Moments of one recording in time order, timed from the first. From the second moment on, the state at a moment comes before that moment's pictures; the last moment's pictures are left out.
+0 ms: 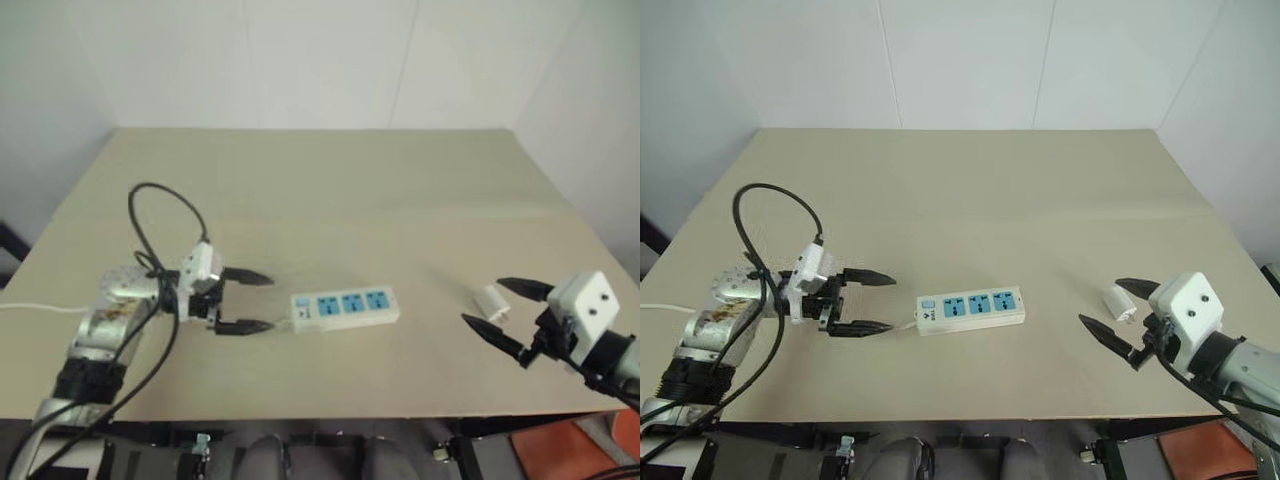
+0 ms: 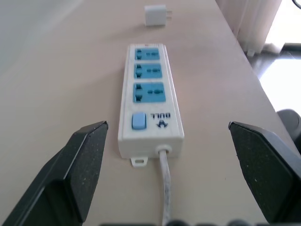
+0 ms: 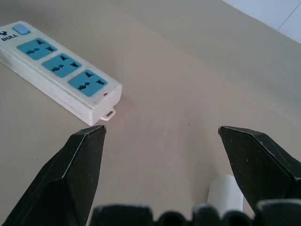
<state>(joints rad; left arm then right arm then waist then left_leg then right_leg) -0.46 0.67 -0.03 0.14 -0.43 0.15 -1.43 0.23 -0.78 -0.51 -0.59 0.45 0.44 0.80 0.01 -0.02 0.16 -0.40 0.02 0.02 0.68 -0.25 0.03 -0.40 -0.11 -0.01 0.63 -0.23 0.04</state>
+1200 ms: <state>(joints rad) -0.58 0.36 -0.14 0.65 -0.23 -0.26 -1.38 0.22 -0.79 -0.53 -0.64 0.50 0.47 0.79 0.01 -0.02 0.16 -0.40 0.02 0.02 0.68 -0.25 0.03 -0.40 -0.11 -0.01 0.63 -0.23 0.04</state>
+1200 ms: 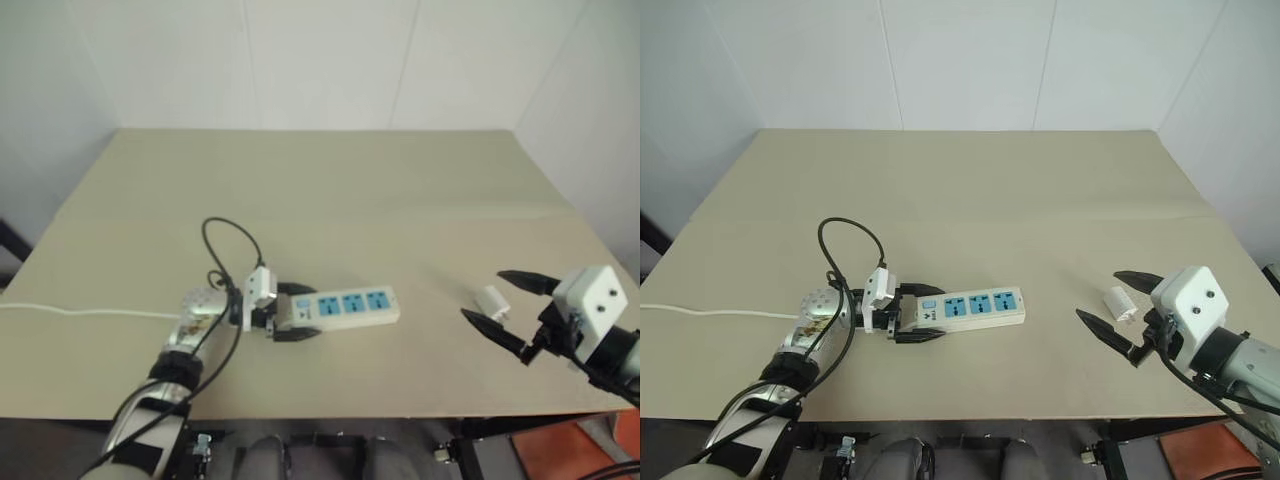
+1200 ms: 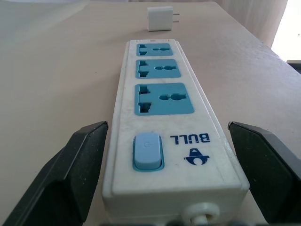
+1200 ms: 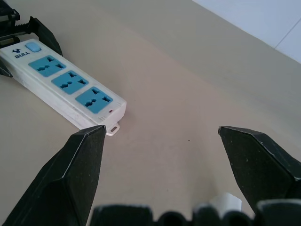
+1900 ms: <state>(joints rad) -0.59 0.36 -0.16 0.67 -0.18 -0.25 -1.42 0.20 -0.80 -0.53 -0.64 0.50 0.47 0.79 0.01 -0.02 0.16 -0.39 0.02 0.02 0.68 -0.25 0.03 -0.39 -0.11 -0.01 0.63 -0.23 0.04</state>
